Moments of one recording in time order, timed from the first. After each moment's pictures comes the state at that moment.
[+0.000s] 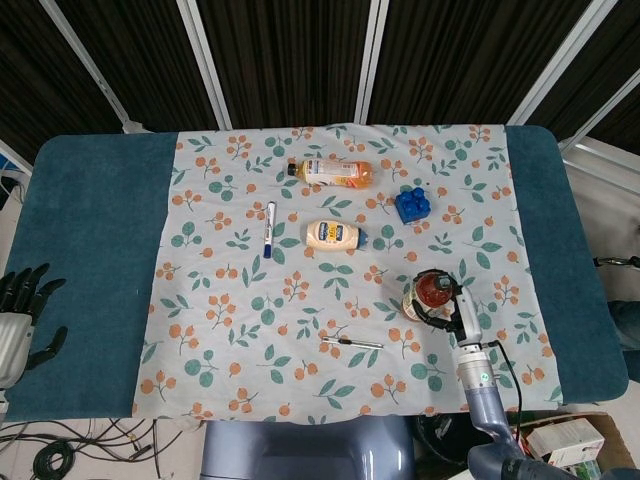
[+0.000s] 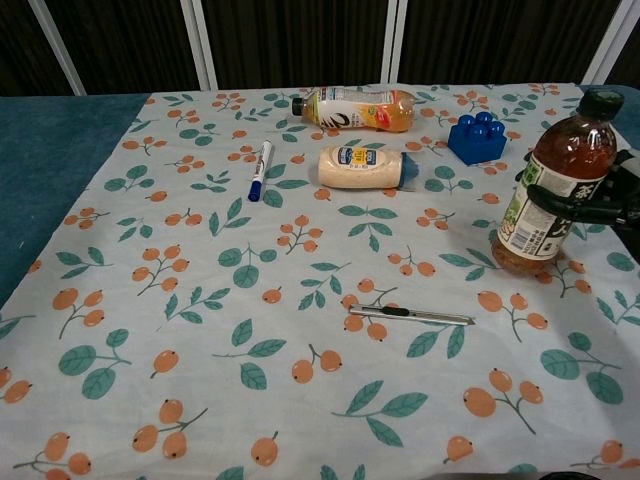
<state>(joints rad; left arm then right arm) -0.11 -1.10 -0.04 -1.62 1.52 1.49 0.07 0.35 -1.77 0.22 -1.15 -1.40 1.25 0.93</state>
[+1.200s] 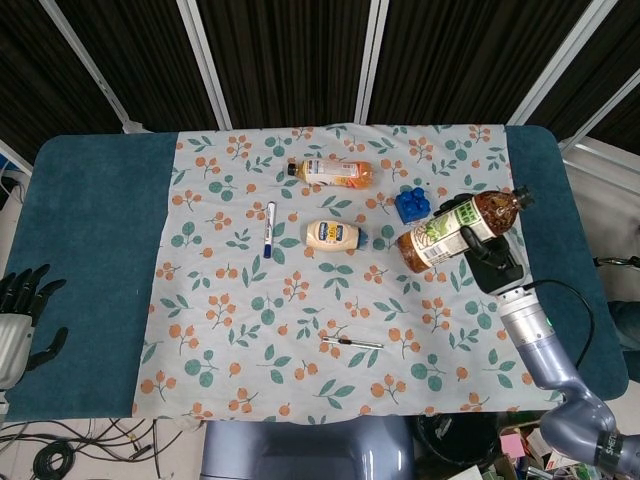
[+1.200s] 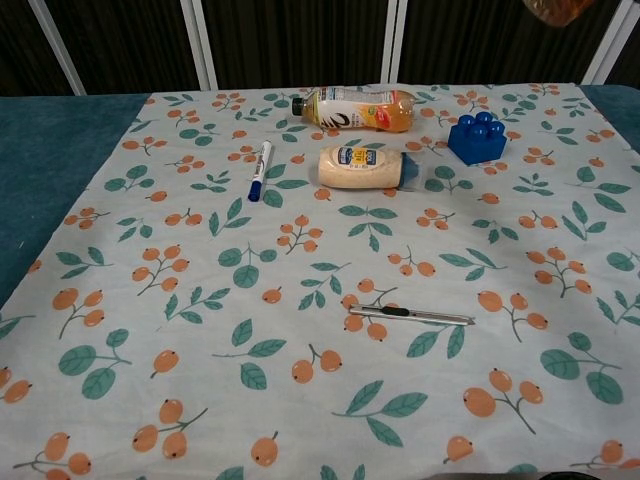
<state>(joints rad) -0.10 -1.10 -0.04 -1.63 1.52 1.50 0.07 0.42 -1.21 0.49 -1.66 -1.48 0.94 1.79</state>
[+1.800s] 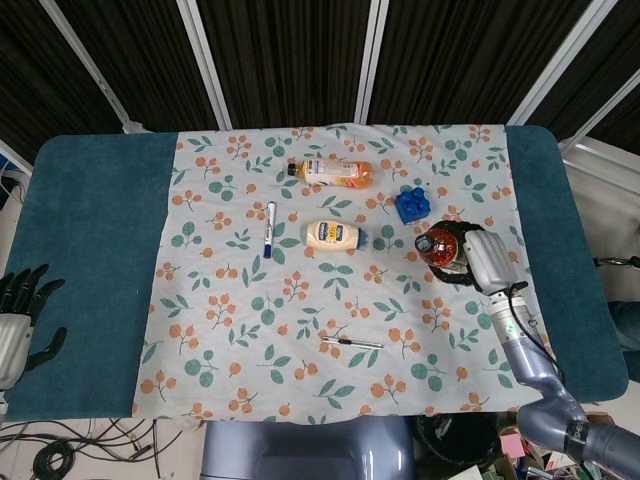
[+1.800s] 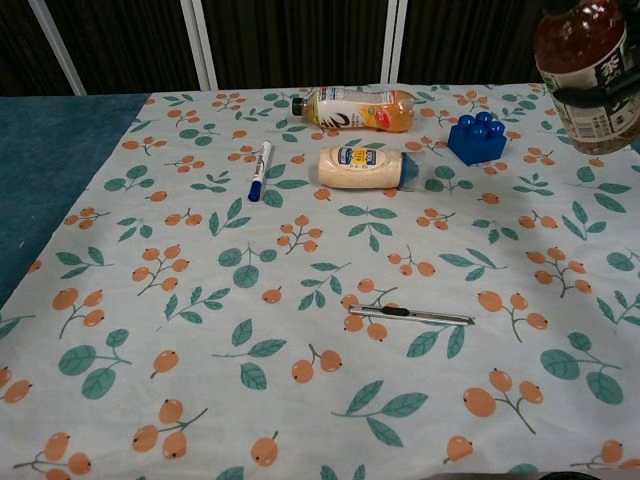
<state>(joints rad) -0.10 -1.10 -0.04 -1.63 1.52 1.49 0.08 0.49 -1.35 0.37 -1.52 -1.30 1.05 0.06</state>
